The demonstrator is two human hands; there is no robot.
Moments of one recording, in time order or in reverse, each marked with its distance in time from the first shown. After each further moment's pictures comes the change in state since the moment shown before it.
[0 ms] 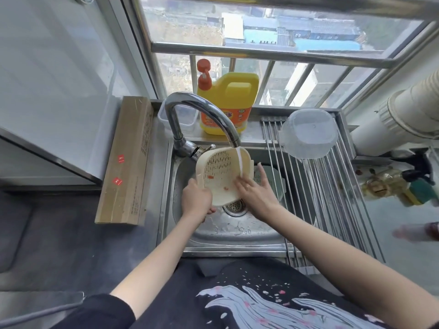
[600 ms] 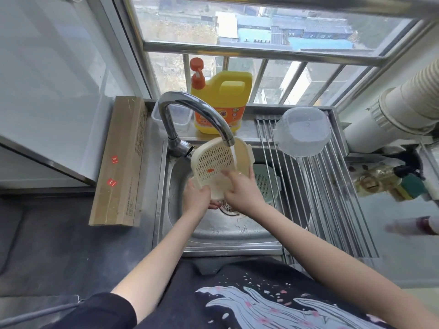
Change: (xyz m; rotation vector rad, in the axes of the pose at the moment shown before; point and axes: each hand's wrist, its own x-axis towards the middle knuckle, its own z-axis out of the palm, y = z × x) left_hand -0.001 0.003 0.011 -0.341 -0.077 -0.049; right_hand 0.014 -0.022 -0.025 0.613 0.086 0.279
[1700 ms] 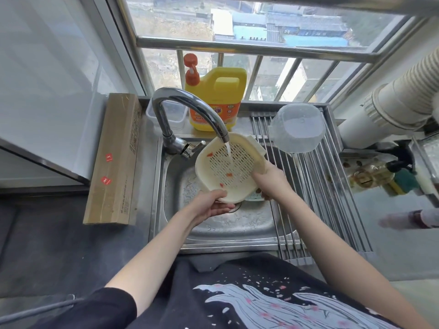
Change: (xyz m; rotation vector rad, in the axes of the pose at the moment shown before) left_hand -0.002 -0.006 0.010 -0.275 -0.510 -0.340; right_hand -0.020 0.030 -0.067 0.512 -0.030 0.531
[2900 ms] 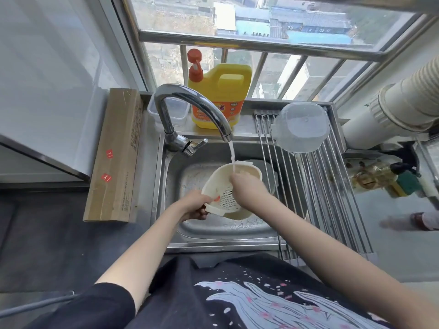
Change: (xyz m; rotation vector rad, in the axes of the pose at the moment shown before) left_hand 0.027 -0.008 -0.044 0.431 0.090 -0.099; right_hand 0.001 -0.022 0.053 -0.850 -0.119 -0.362
